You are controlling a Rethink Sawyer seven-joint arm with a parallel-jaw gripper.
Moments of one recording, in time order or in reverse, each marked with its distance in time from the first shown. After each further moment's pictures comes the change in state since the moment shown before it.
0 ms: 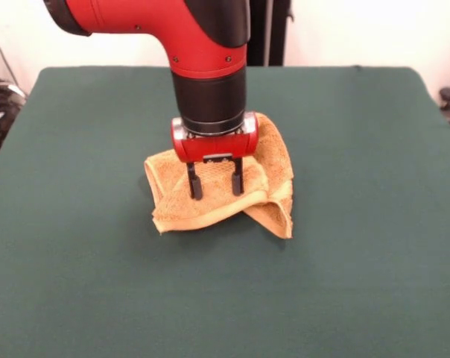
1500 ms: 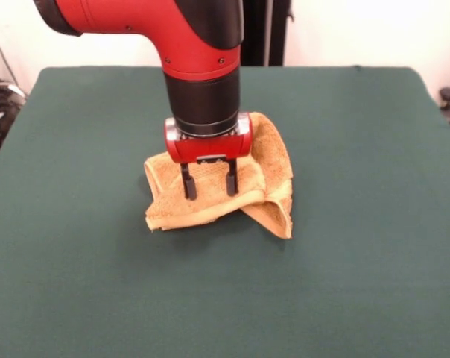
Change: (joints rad) arm -0.004 0.005 0.000 -0.030 0.000 0.043 0.000
